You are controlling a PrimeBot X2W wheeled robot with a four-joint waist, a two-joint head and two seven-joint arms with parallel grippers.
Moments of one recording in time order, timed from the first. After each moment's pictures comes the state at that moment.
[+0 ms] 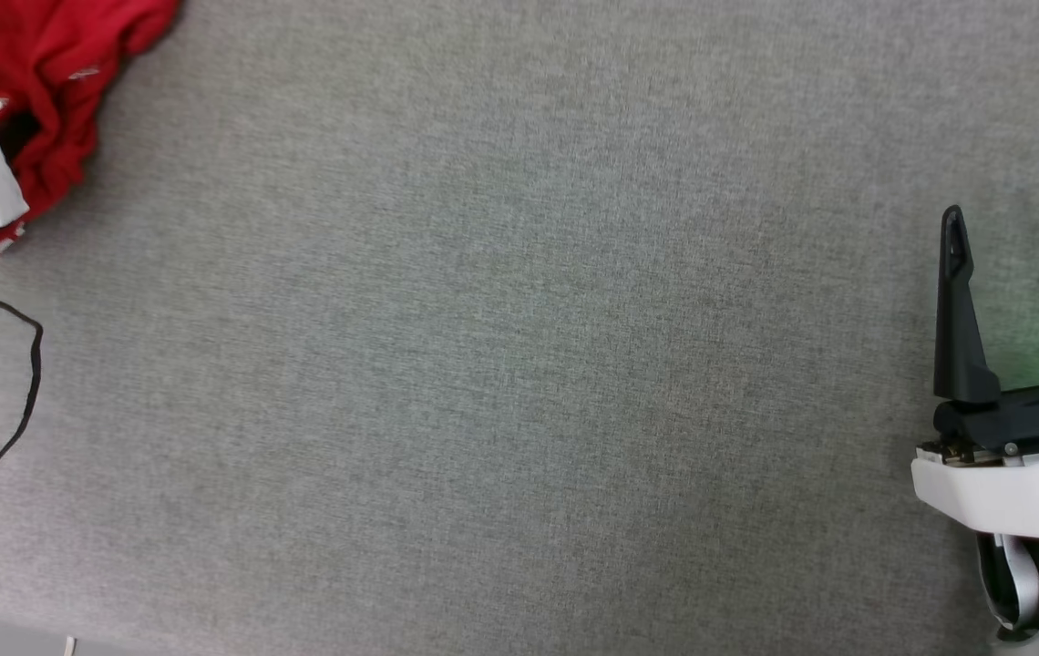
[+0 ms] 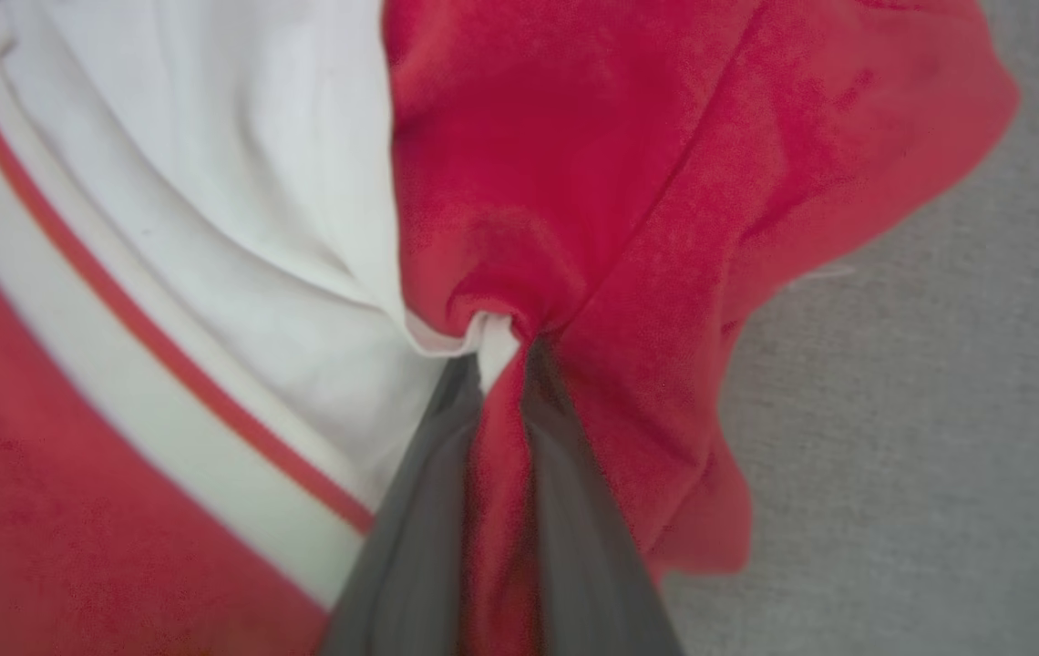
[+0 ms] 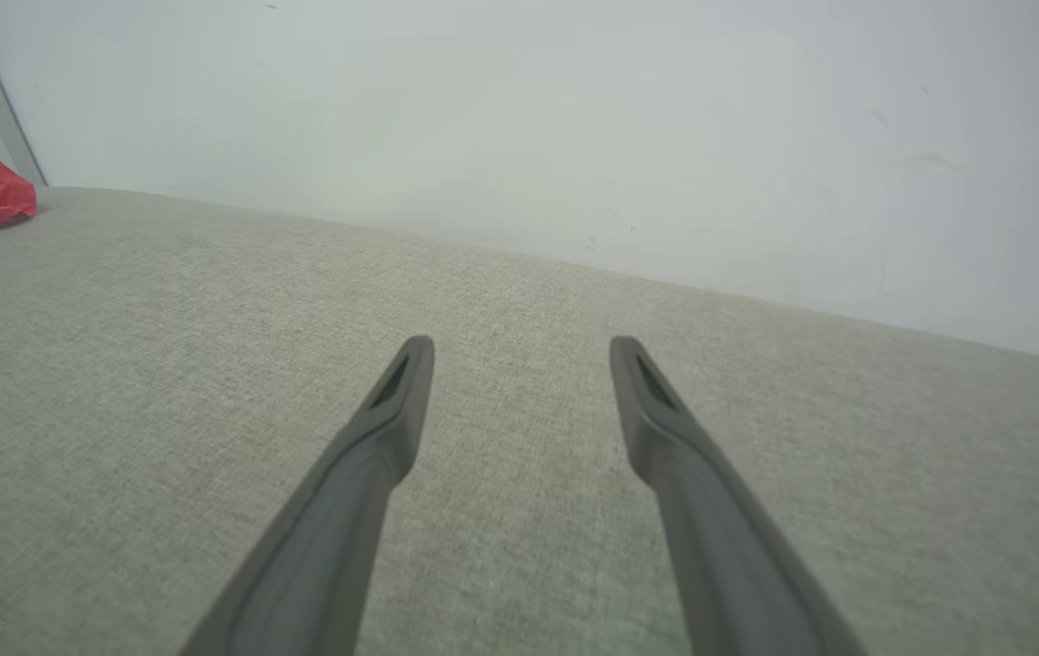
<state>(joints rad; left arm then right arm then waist) -1.07 0.70 -0.50 0.76 -0.94 -0.13 0.60 -0.19 -0.05 -0.08 -0.23 -0.10 0.13 -0.26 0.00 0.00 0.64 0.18</state>
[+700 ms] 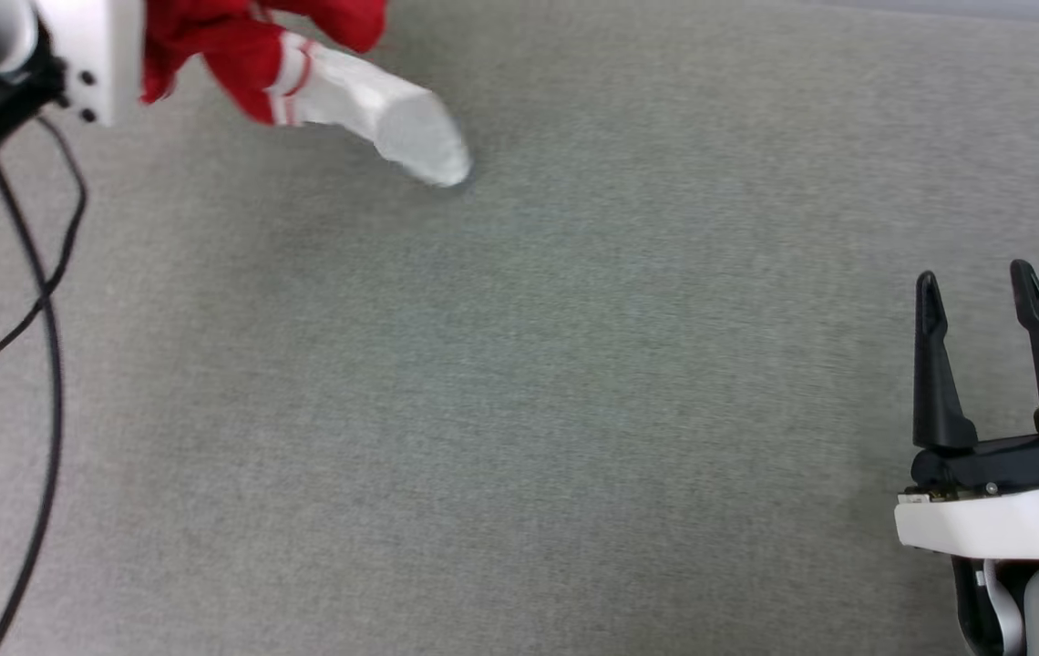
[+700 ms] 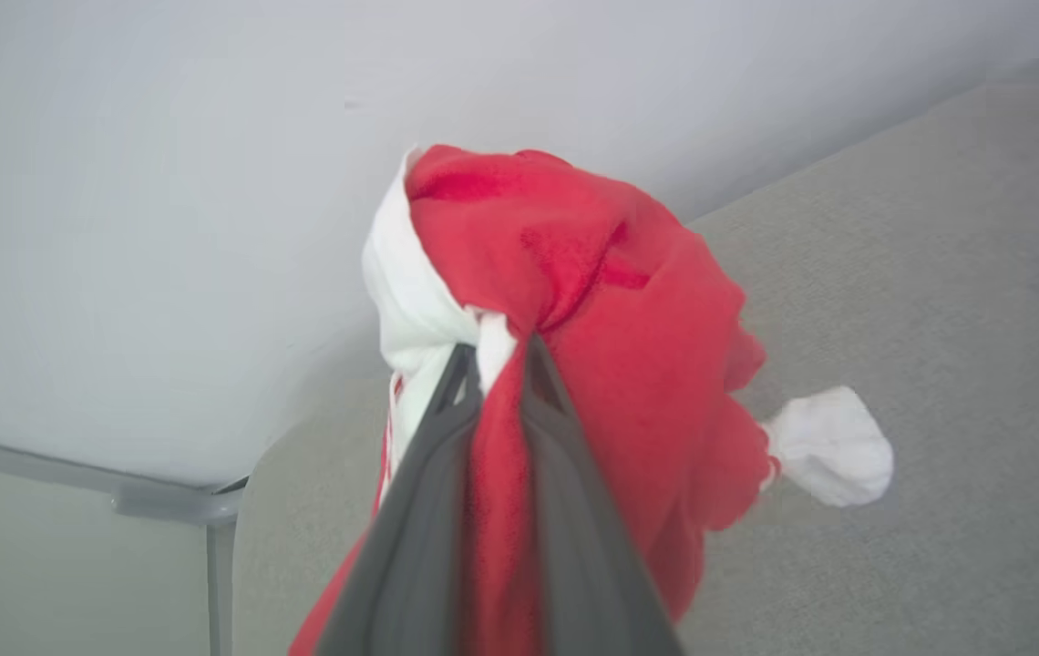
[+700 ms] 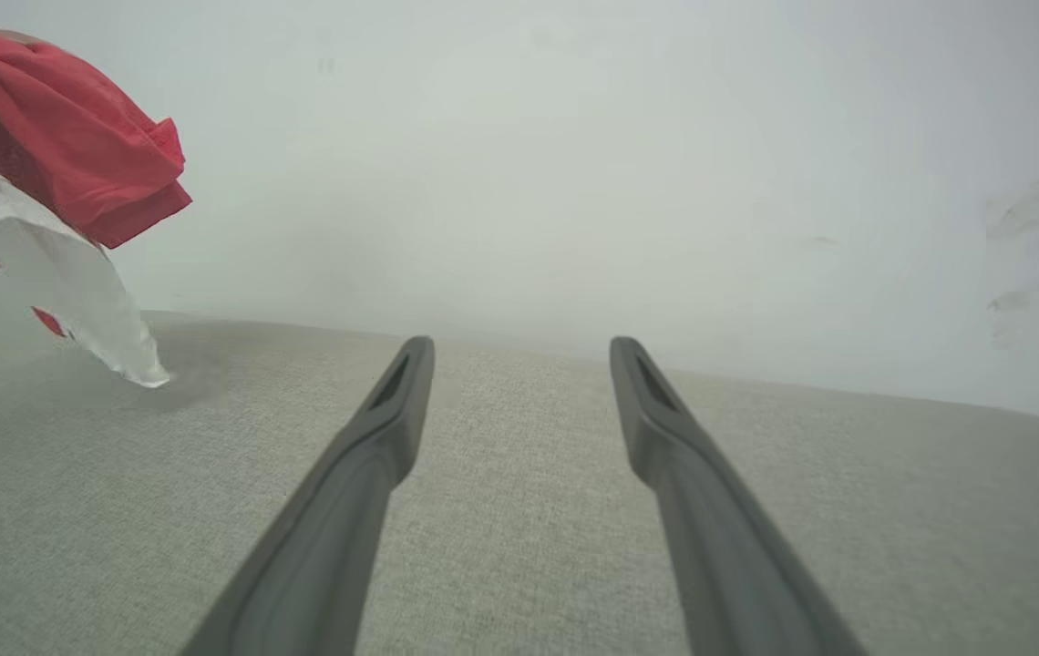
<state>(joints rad) -1.32 0.74 -0.87 0.45 -0.84 -0.13 0.38 -0.12 -0.05 -0.08 -0.14 0.04 0.13 -0.26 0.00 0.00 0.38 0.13</state>
